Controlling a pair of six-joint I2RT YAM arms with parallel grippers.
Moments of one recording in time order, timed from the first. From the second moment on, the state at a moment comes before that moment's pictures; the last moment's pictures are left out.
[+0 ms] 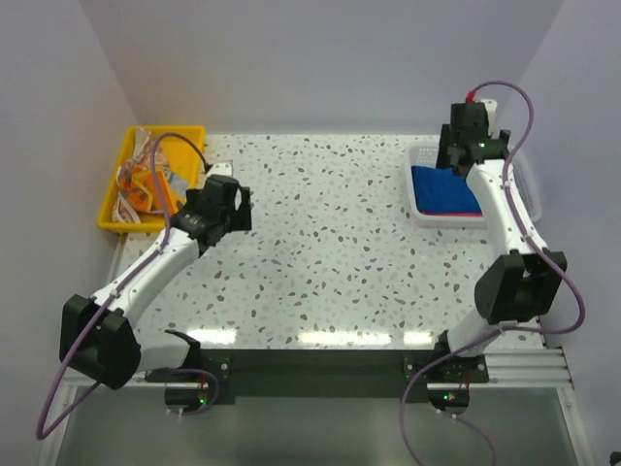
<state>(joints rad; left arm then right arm) -0.40 1.24 0.92 -0.49 -0.43 -0.31 0.01 1.69 1.67 -0.77 0.62 0.12</state>
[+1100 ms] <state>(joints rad) 0.19 2.19 1.66 -0.54 -0.51 -0.40 0.39 1.34 1.05 -0.56 -0.11 0.27</state>
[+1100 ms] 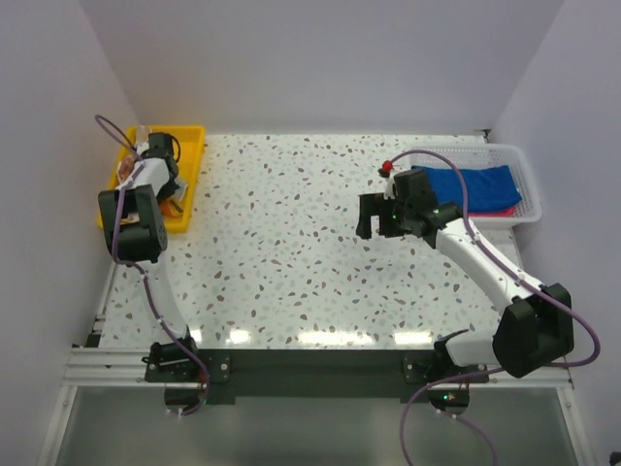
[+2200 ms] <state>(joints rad) -0.55 1.43 1.30 -0.48 -0.16 -0.38 0.39 1.20 1.05 -0.58 -0.07 0.25</state>
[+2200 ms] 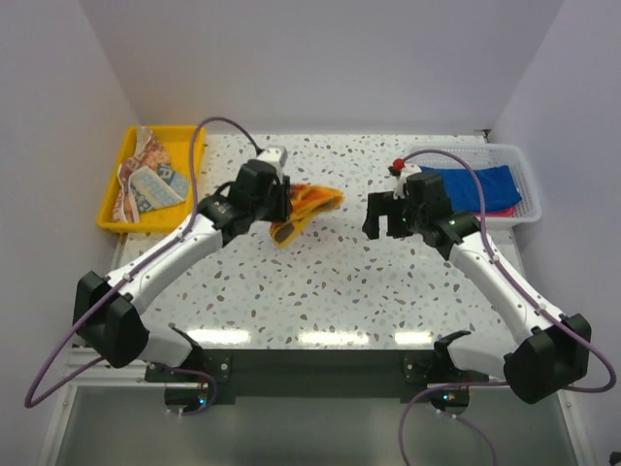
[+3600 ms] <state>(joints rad) -0.72 1.41 0.94 -0.41 -0.24 -0.48 0.44 1.66 0.88 -0.18 -0.27 0.39</state>
